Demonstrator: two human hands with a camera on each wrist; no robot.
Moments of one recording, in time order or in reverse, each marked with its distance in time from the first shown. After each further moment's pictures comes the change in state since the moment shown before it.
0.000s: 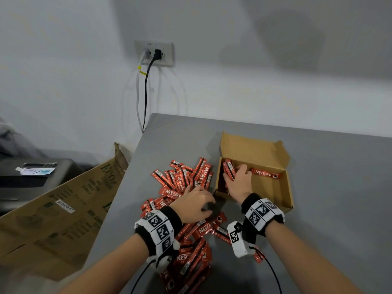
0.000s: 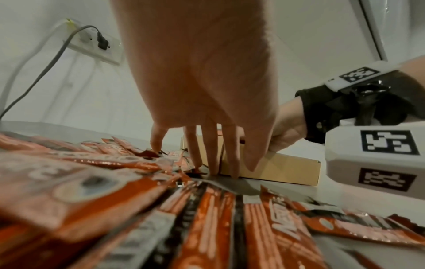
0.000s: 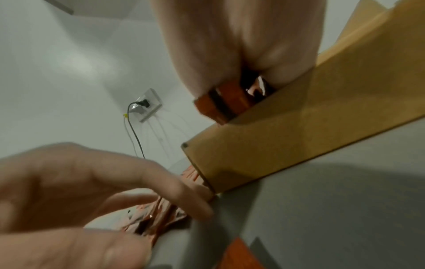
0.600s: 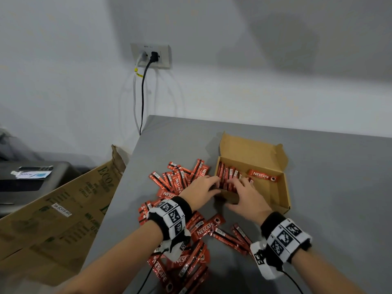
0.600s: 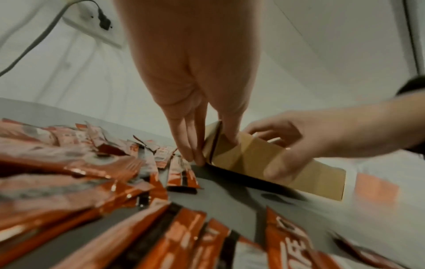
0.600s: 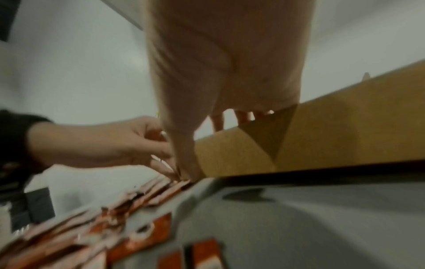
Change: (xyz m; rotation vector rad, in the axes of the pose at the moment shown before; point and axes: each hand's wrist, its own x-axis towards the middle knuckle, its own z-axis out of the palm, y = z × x) left_hand 0.034 0.010 -0.013 -0.294 0.289 -0.008; right_hand -0.024 0.036 -0.035 -0.422 -0.262 -0.403
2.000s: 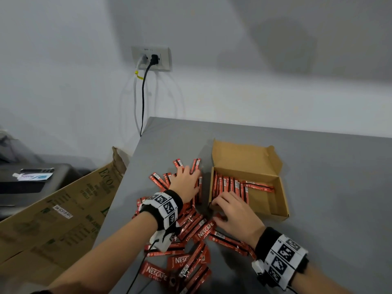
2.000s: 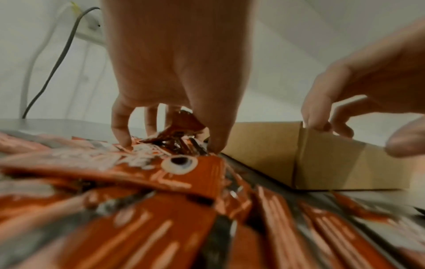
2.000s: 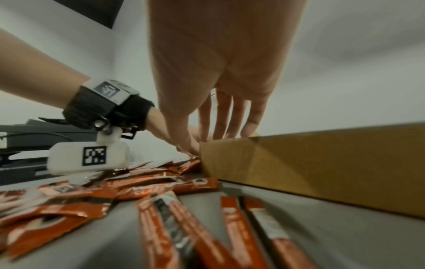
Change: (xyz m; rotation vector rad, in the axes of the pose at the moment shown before) left_hand 0.001 -0.033 -0.013 0.552 -0.055 -0.293; right_hand -0.029 -0.022 0.022 -0.157 0.126 -0.426
